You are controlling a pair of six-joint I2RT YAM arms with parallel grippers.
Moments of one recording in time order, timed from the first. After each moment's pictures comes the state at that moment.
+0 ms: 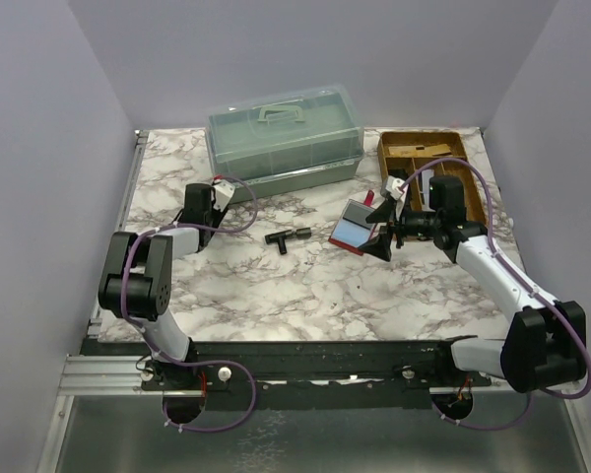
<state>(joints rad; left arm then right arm) -0.10 1.69 0.79 0.19 -0.20 0.50 0.18 1.26 0.84 -0.23 -0.98 -0.52</state>
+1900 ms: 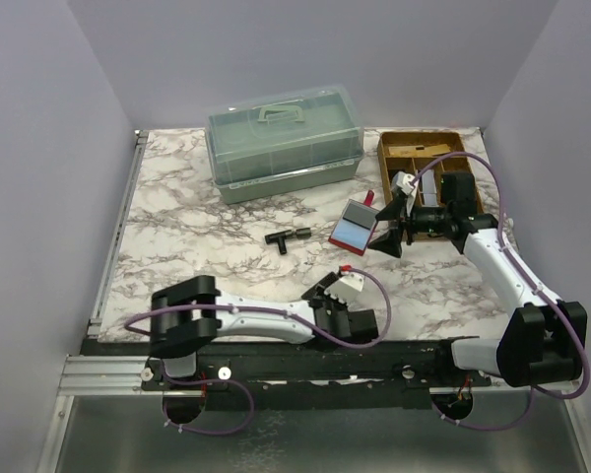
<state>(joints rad) -1.42 1.68 1.09 -0.70 -0.78 -0.77 0.10 1.28 0.91 -0.40 -1.04 -0.63</state>
